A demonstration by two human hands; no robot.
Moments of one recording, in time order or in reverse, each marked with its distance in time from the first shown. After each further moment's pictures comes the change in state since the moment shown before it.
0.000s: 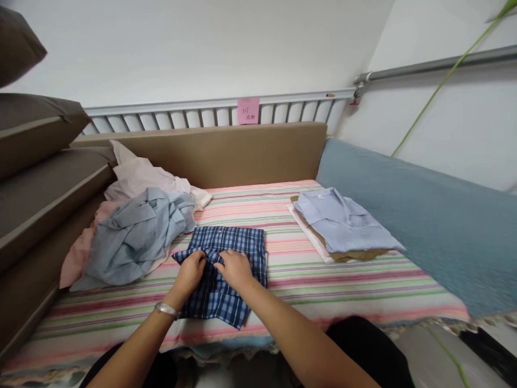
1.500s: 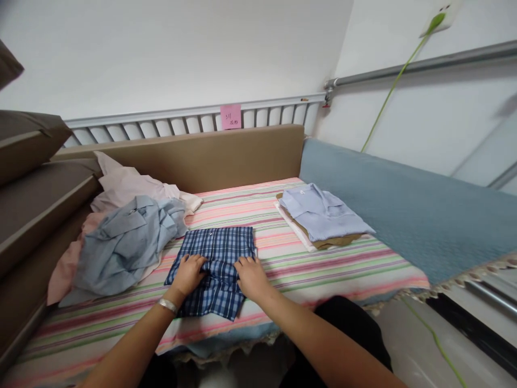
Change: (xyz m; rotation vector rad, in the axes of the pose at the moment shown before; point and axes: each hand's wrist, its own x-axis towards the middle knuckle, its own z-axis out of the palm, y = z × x) left_hand -0.005 0.004 0.004 0.346 -0.177 0.284; right_hand -0.065 0.044 -0.010 -0.195 -0.047 -0.016
